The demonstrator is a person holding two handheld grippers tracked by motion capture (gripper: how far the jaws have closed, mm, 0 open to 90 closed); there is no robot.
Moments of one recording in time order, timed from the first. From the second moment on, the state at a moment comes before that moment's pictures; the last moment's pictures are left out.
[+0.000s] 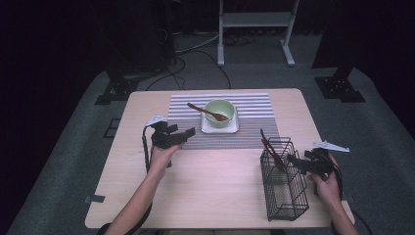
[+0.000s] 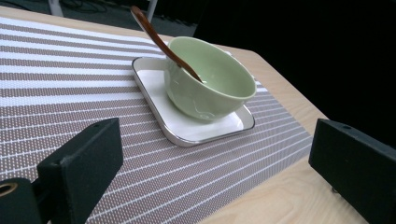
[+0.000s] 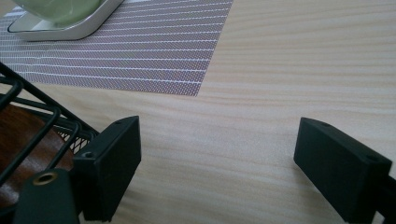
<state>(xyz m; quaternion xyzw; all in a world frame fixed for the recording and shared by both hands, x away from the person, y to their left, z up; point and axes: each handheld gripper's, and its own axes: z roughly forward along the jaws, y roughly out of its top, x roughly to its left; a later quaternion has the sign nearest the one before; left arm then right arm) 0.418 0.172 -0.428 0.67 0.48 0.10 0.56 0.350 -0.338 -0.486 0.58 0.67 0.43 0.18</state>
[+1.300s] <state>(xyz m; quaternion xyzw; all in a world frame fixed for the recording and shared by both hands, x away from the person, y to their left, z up) 0.375 0.176 -0.430 0.68 0.44 0.08 0.57 0.350 -0.338 -0.486 0.58 0.67 0.42 0.18</state>
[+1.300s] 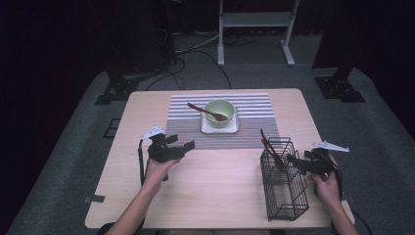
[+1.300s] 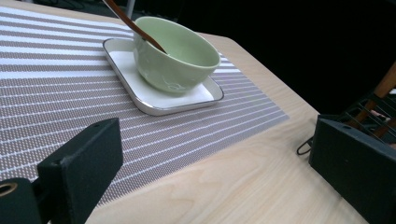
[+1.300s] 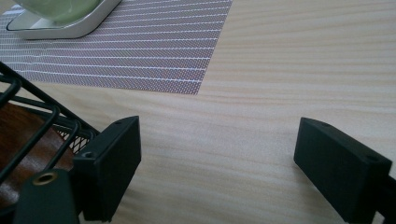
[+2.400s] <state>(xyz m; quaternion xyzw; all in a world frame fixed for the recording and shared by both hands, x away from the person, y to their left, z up) 0.347 0.181 -0.444 0.69 0.44 0.05 0.57 0.350 -0.338 -0.486 0.58 0.67 0.42 0.18</state>
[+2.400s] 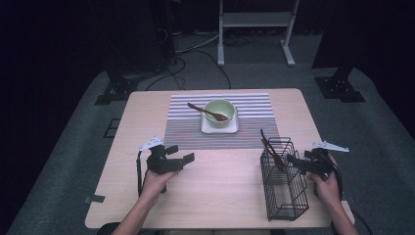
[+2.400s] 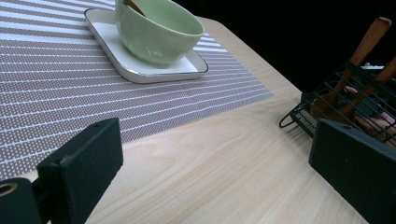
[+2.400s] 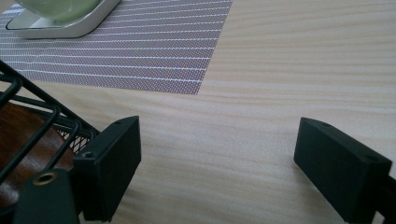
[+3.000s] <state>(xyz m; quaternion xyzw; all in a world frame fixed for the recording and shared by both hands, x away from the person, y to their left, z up) 0.332 0.181 -0.448 0.70 0.44 0.05 0.56 0.350 -0.337 -0.486 0.58 0.67 0.42 0.18</state>
